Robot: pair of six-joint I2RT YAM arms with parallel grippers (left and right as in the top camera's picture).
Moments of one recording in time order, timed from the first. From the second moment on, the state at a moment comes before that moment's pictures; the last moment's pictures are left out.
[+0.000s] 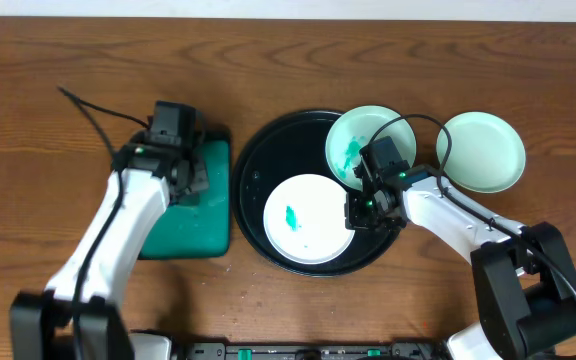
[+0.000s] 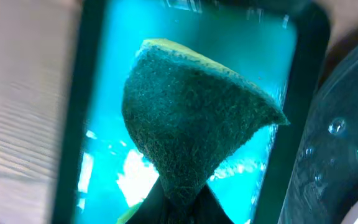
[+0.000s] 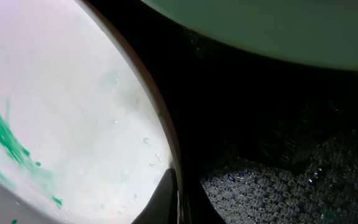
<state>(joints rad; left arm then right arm) -0.15 1.51 1.05 -0.82 -0.13 -0.36 0.40 1.72 0.90 -0.60 -0.29 0.46</state>
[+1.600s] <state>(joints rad) -0.60 1.93 1.26 -0.82 0.17 -0.58 0.41 1.72 0.90 -0.59 -0.28 0.46</state>
